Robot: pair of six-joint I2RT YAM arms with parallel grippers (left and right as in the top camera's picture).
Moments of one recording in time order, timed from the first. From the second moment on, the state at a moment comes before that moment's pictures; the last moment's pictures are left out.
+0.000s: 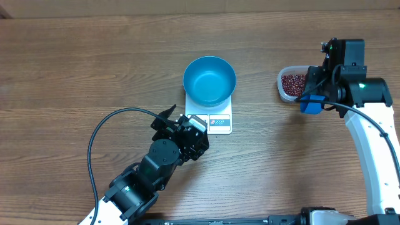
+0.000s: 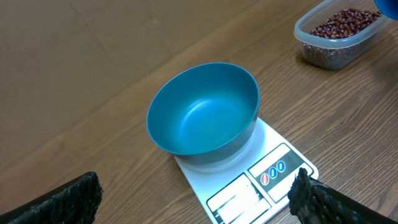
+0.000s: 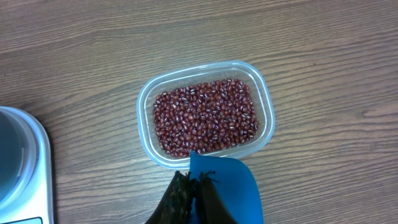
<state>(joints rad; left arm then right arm) -0.77 0.87 0.54 -0.05 -0.33 0.21 -0.01 1.43 1.32 -0.86 0.11 0.15</state>
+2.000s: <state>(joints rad) -0.77 0.87 0.54 -0.06 -0.33 0.21 -0.01 1.61 1.32 -0.63 0.25 -0.21</state>
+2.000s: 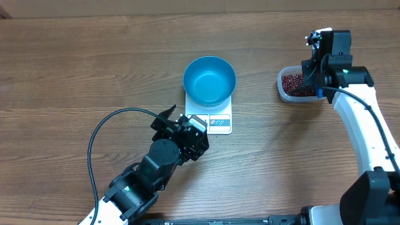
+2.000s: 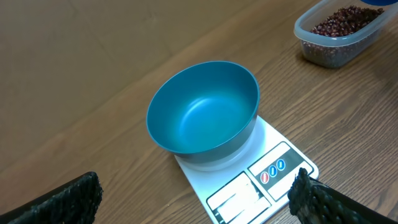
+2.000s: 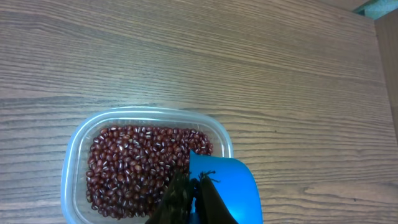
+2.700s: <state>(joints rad) -0.77 0.87 0.54 -0.06 -0.38 0.08 -0.01 1.61 1.32 -0.64 0.25 -0.21</state>
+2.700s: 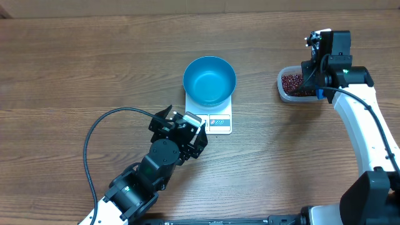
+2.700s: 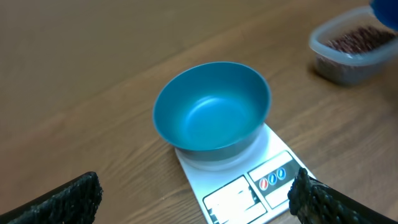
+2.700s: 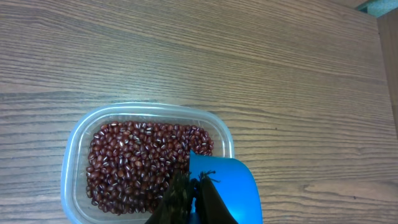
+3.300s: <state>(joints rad) -0.77 0.87 0.54 -0.06 -0.46 -0.16 -0.01 1.61 1.32 -0.63 0.24 -0.20</state>
